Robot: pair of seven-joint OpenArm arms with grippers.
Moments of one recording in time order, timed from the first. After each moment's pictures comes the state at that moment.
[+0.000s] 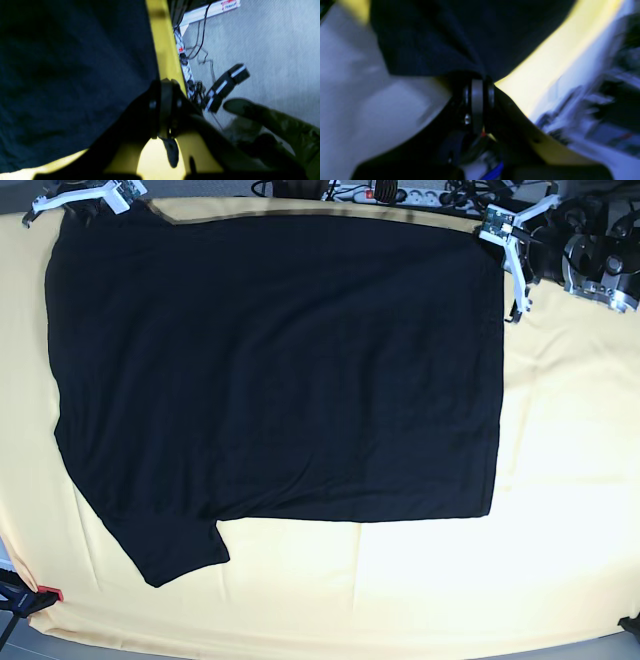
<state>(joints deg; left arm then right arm) -4.1 -82.1 50.5 127.0 -14.5 -46.8 18.5 -71.2 34.8 0.0 133.1 -36.0 -3.6 -42.3</state>
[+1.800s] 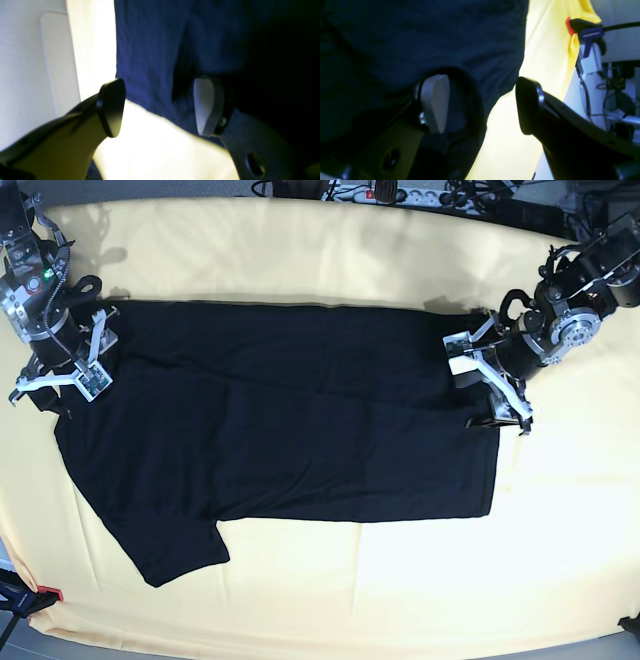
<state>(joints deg) -10.5 -63.7 50.5 110.8 12.2 -7.5 21.2 -21.7 44.8 -0.4 114.3 -0.8 12.0 -35.2</state>
